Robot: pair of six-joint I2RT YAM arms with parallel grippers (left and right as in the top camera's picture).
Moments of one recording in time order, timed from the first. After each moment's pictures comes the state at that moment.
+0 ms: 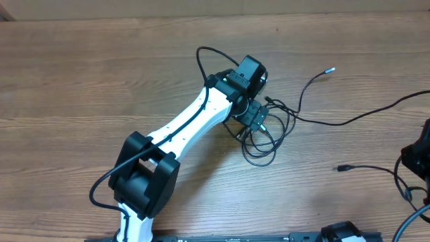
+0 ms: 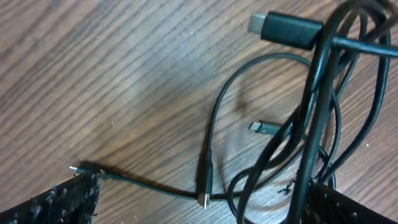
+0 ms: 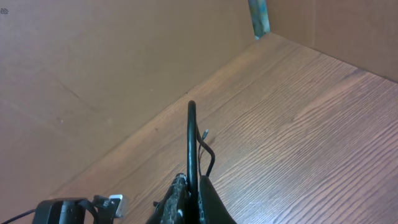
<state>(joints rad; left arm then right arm) -0.66 2.01 1.63 -0.84 0.06 -0.11 0.24 0.93 1.84 -1.44 0.51 0.72</state>
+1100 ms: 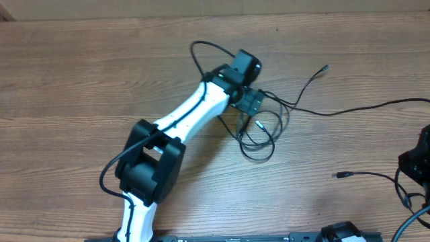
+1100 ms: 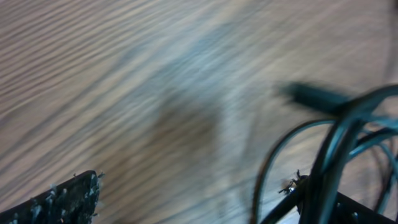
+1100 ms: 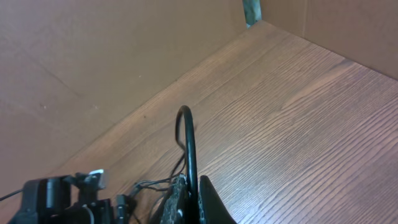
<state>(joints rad) -0.58 2.11 1.64 -0.66 -0.01 -0.13 0.24 0.93 1.84 -1.51 0.50 0.72</state>
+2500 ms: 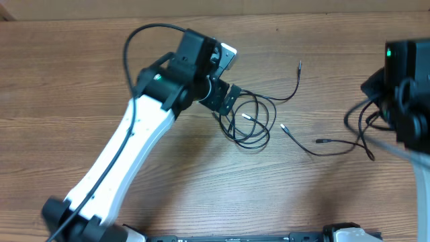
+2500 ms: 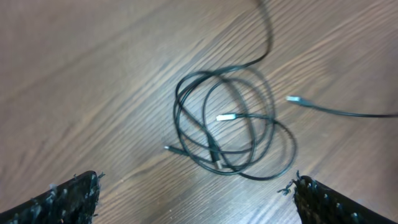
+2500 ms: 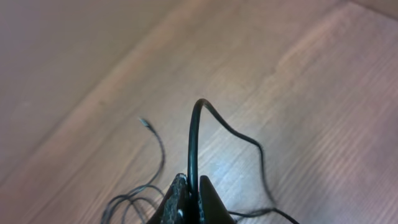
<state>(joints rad) -0.49 1.62 1.64 -0.97 0.14 0.06 0.09 1.34 1.84 -1.45 0.43 0.86</state>
